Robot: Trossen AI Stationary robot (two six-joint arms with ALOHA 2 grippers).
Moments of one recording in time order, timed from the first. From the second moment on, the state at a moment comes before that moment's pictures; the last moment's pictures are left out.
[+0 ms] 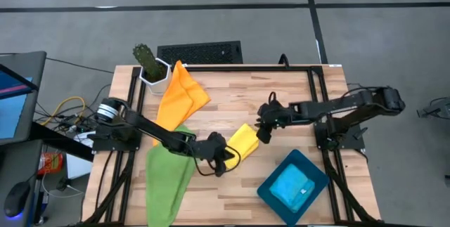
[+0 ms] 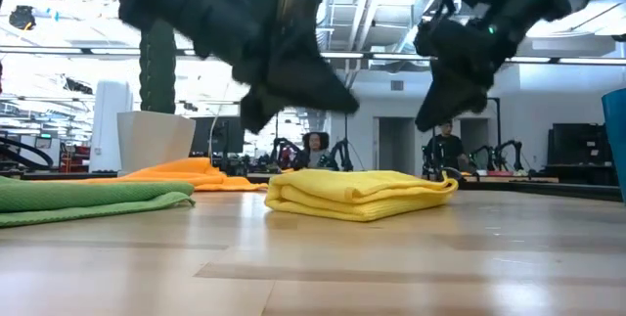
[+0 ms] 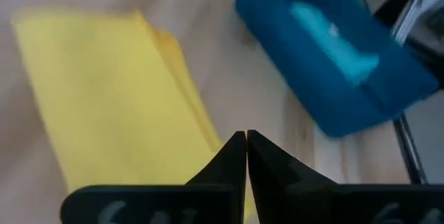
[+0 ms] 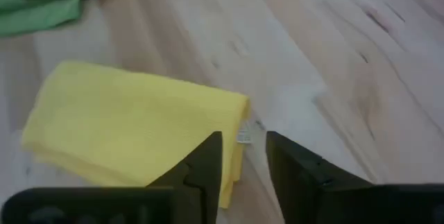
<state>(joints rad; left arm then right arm) -0.29 1.80 0.92 0.36 -0.22 -0.60 0.01 1.30 0.70 -0.29 0.15 0.39</state>
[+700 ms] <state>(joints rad) -0.23 1.58 0.92 0.06 -0.24 -0.58 -0.05 1.79 0.97 -0.50 0.03 0.53</state>
